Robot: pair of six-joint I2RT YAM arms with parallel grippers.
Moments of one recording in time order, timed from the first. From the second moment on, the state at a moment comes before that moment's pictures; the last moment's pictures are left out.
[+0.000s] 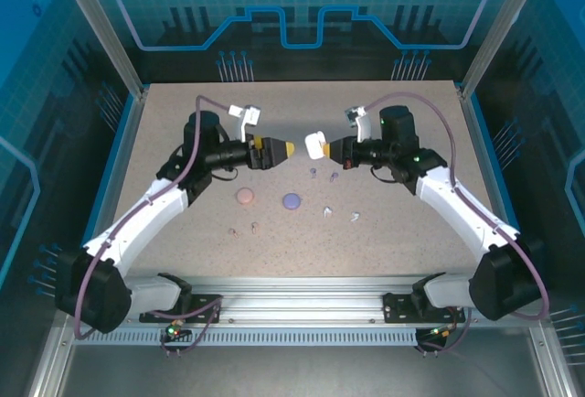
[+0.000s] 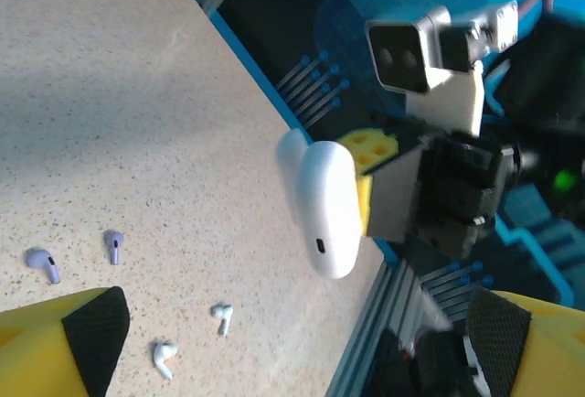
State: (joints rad) left arm -0.35 1.27 1.03 -0.08 0.76 -0.53; right arm 0.36 1.34 1.11 -0.34 -0.63 0.29
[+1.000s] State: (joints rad) left arm -0.38 1.73 1.53 -0.84 1.14 0.01; right arm 0.40 1.51 1.35 -0.75 -0.70 -0.18
